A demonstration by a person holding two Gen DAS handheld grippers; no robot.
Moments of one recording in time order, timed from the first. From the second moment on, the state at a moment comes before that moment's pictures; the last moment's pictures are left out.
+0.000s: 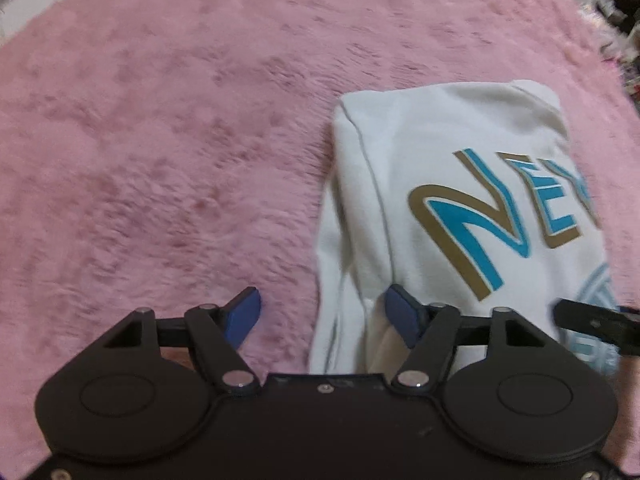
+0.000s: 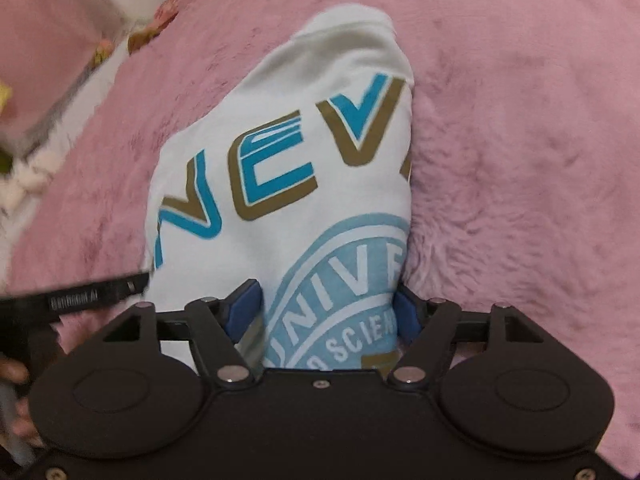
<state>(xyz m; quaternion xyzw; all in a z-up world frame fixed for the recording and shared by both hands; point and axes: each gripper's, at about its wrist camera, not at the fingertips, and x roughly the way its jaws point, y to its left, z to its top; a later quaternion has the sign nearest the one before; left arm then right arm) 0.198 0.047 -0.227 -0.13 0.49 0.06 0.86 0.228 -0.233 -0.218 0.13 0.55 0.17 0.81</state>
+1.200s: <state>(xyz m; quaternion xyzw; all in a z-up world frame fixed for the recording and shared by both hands) 0.197 0.029 -0.202 -0.18 0.47 0.00 0.86 0.215 -0.226 -0.179 0.09 0.50 0.17 0.84</state>
